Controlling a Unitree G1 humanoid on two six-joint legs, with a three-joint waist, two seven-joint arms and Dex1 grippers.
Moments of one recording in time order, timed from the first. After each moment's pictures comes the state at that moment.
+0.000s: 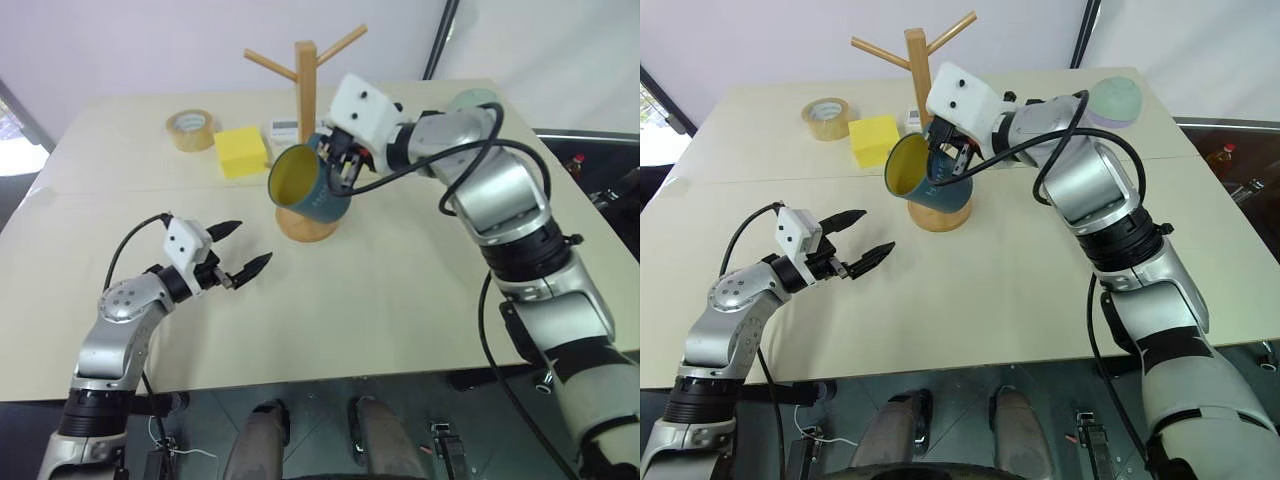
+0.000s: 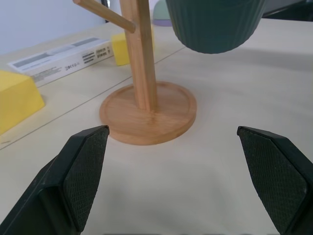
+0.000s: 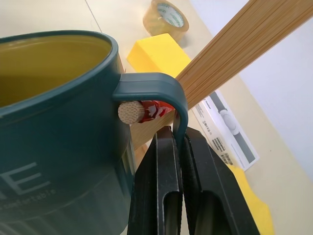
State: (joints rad) left arm -0.20 0.53 0.09 -0.13 -0.38 0.19 -0.78; right arm -1.14 -0.51 0.39 -0.02 0.00 0.79 0.77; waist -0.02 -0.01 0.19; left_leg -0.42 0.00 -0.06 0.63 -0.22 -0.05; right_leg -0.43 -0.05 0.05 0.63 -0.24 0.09
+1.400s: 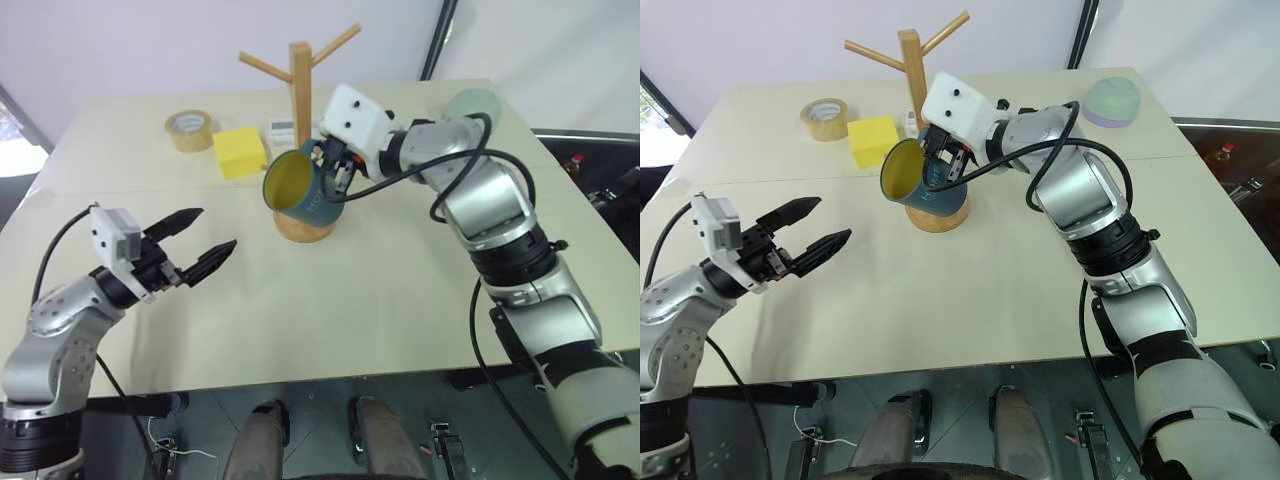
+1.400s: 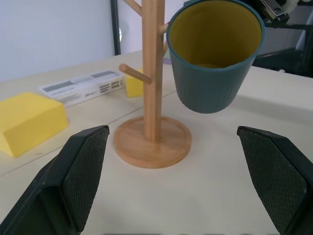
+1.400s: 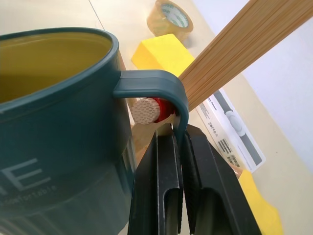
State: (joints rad) left arm -0.08 0.63 0.34 -0.30 -0.67 0.34 -0.83; right arm -1.11 -0.47 0.37 0.01 -0.02 0.74 0.77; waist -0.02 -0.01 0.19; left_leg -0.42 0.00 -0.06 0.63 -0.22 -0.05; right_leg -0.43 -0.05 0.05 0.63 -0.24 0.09
